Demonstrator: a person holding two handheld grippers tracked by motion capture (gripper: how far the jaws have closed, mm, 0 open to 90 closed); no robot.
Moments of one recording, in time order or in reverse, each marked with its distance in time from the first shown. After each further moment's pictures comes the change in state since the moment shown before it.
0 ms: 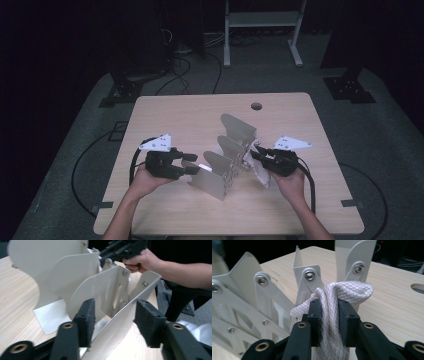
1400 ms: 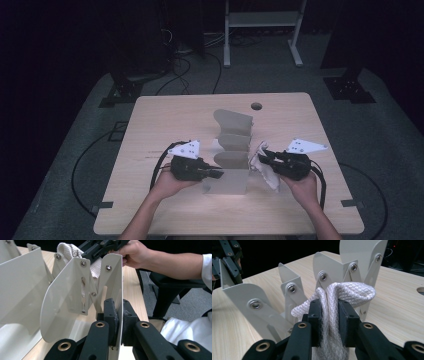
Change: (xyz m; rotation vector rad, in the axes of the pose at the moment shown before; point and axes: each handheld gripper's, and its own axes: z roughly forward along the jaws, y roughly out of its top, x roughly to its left) left arm -0.017 0.020 0.063 0.036 -0.125 0.079; right arm -0.005 -0.004 -0.034 -0.031 0.094 -0.008
